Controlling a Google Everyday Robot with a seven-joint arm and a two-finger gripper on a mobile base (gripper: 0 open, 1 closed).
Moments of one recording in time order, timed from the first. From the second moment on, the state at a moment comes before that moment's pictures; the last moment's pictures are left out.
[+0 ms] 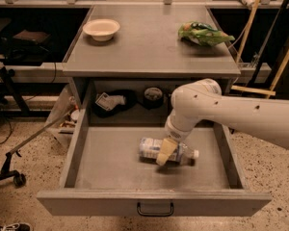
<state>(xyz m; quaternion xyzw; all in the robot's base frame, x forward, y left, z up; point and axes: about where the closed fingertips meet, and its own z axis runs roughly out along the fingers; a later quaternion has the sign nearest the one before) 0.579 -0.092 0.617 -0.54 0.83 0.03 0.14</state>
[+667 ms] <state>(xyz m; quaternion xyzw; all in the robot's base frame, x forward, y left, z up) 0.553 -0.083 0.590 -0.57 0.81 0.06 0.12</state>
